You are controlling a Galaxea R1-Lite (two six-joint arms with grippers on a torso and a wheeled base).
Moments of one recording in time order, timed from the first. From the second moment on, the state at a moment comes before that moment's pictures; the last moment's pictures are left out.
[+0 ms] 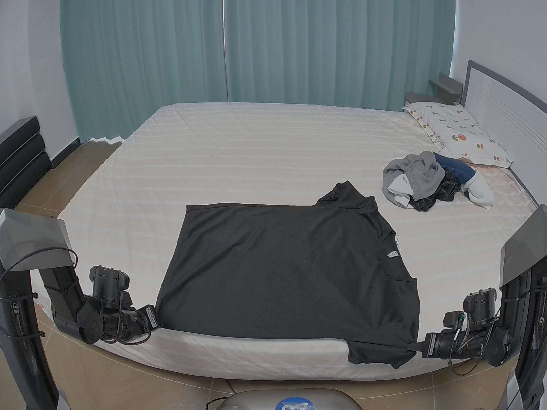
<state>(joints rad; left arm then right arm) -0.04 2.22 -0.43 -0.86 -0.18 -0.54 0.06 2.32 -0.02 -1.42 0.39 0.34</state>
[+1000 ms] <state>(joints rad) -0.04 2.15 -0.30 -0.71 -0.06 -0.24 0.09 2.10 -0.02 -0.95 0.33 0.23</state>
